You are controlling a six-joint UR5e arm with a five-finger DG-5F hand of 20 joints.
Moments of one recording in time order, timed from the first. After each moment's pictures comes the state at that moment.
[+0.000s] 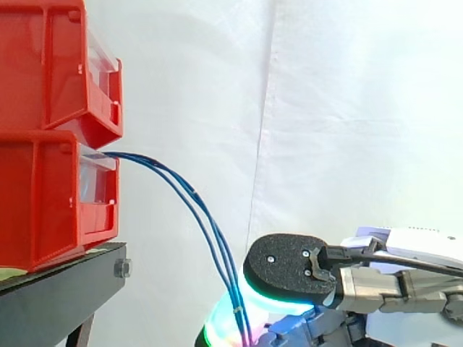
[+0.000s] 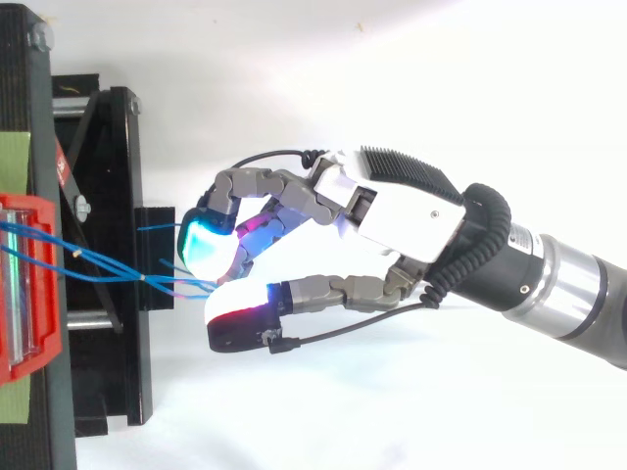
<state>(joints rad) 0.25 -2.38 -1.40 -2.25 -0.93 -0.50</state>
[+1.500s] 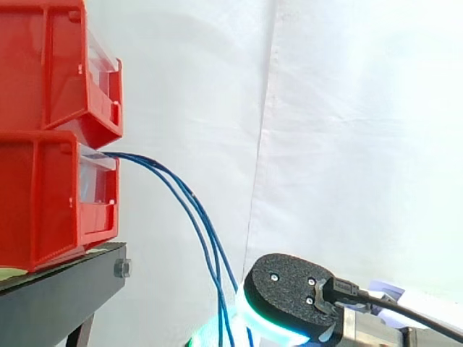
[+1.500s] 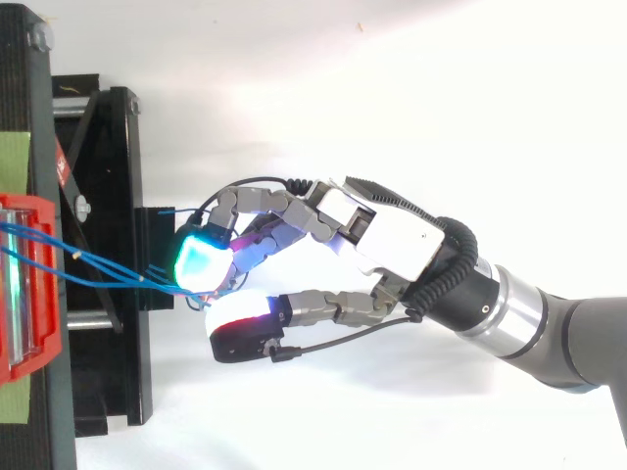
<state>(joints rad) 0.29 -2.53 -1.38 -1.88 -0.84 -0.49</state>
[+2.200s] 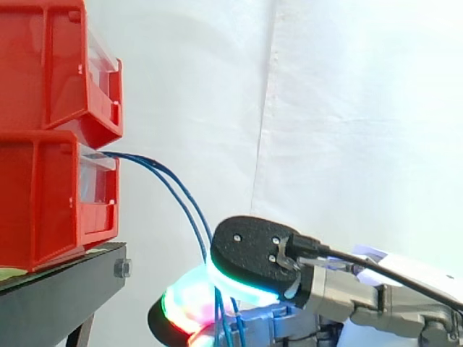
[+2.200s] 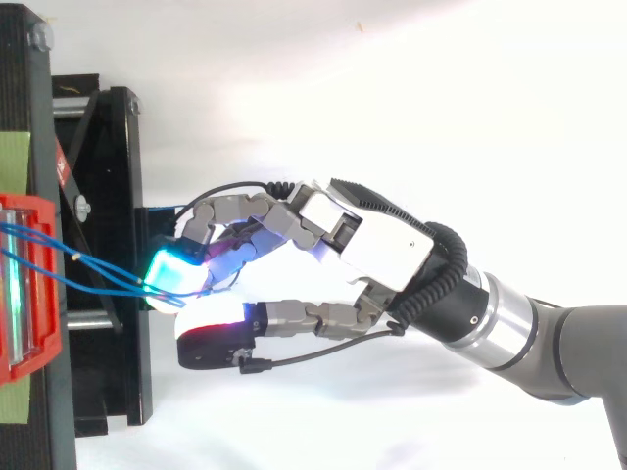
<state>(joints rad) 0.29 -2.53 -1.32 -1.89 -0.84 -0.52</state>
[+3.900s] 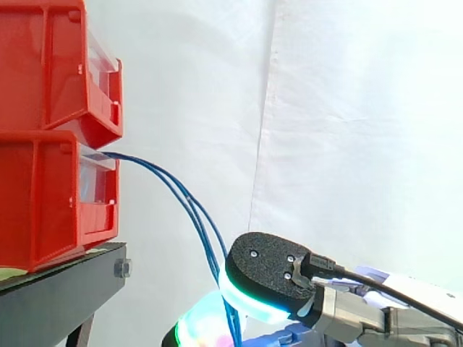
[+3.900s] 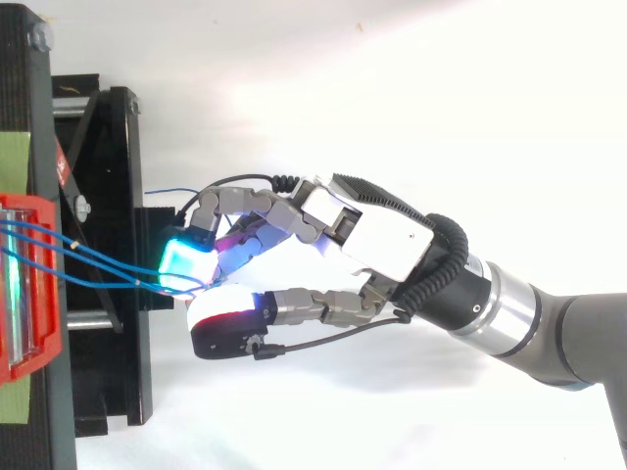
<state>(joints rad) 0.28 -2.53 -1.35 -1.92 -0.87 -0.50</state>
